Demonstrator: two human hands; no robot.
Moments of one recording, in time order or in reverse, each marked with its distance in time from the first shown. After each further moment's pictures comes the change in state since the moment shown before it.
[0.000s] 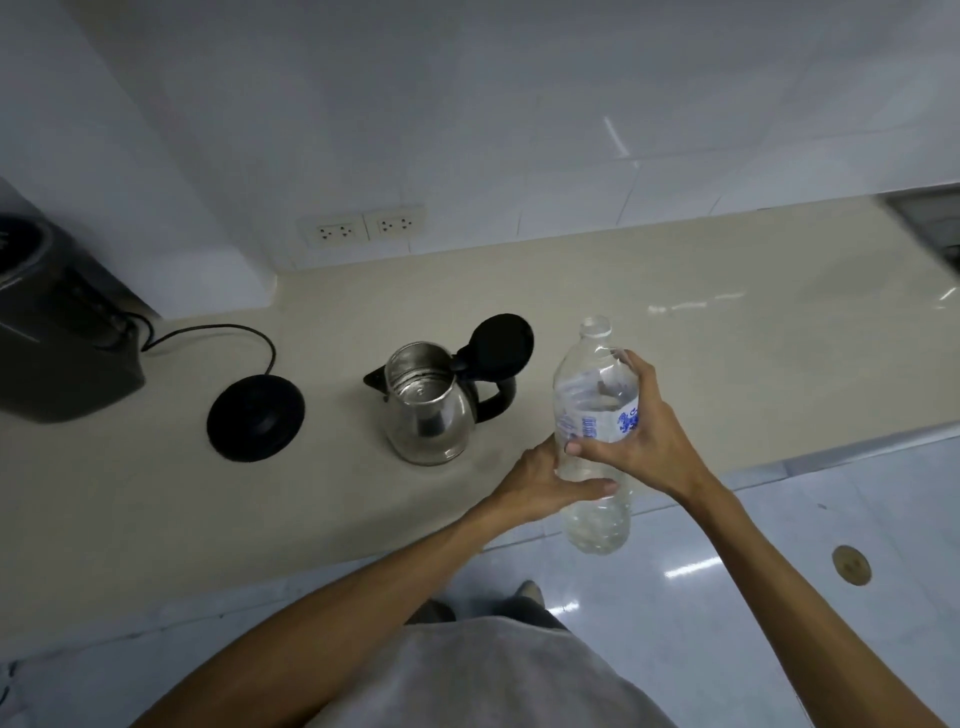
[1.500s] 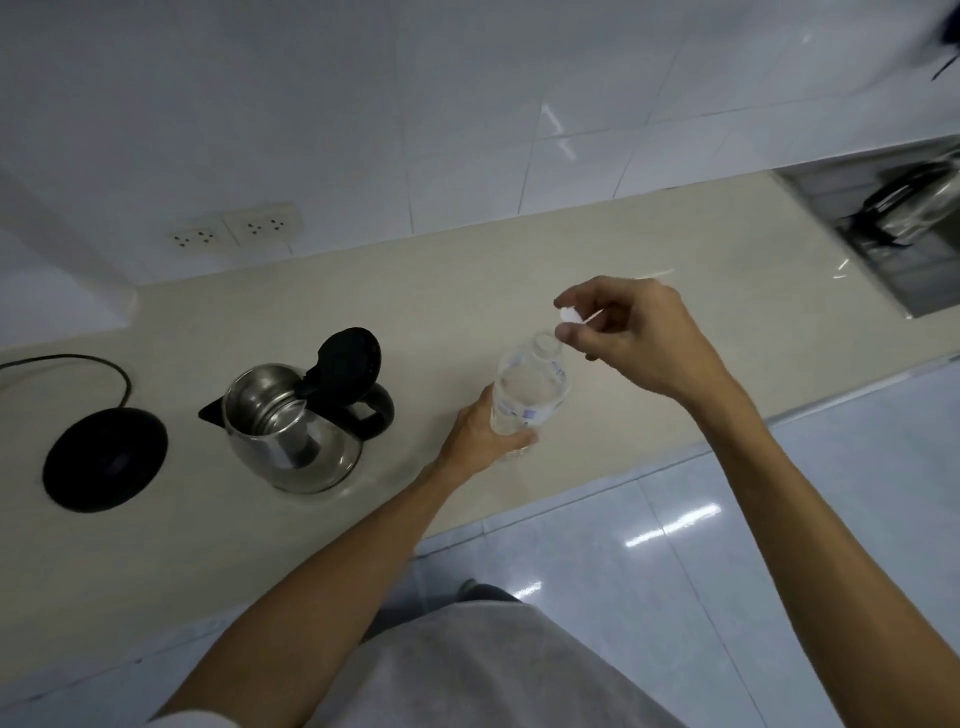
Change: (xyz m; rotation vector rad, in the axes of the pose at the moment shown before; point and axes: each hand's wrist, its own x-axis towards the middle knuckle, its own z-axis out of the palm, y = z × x) left_hand 0.139 0.001 0.061 0.142 0.186 0.080; right_hand 0.046 -0.030 -0.164 -0.288 0.099 -0.028
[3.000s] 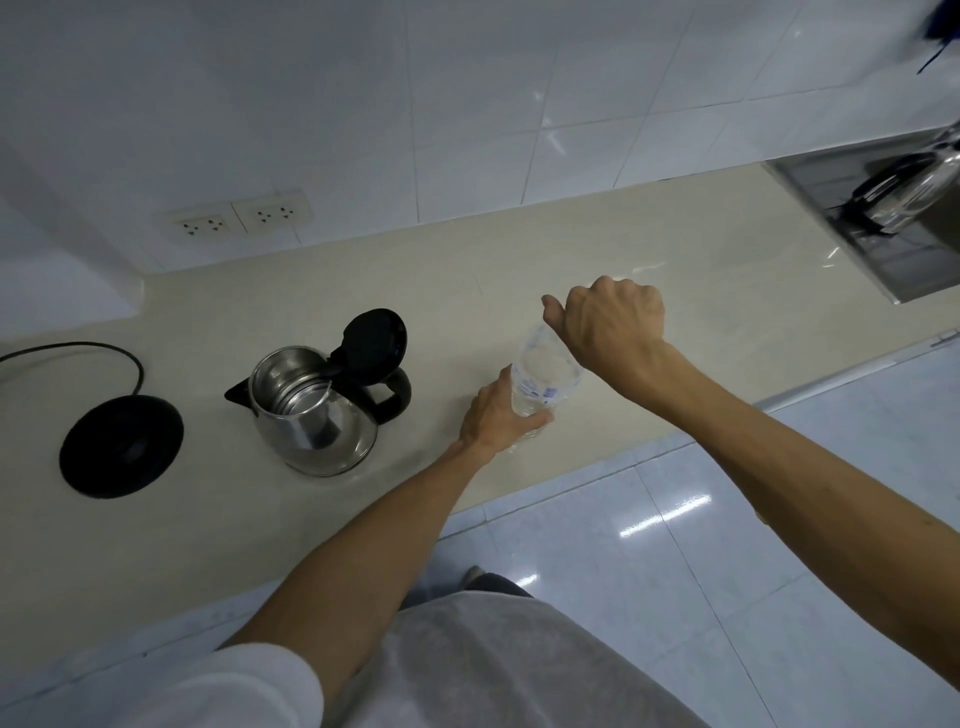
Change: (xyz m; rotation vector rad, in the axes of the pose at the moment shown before) left_hand -0.004 0.011 -0.002 0.243 0.011 -0.015; right_hand 0.017 -0.019 0.066 -1.121 0.034 0.054
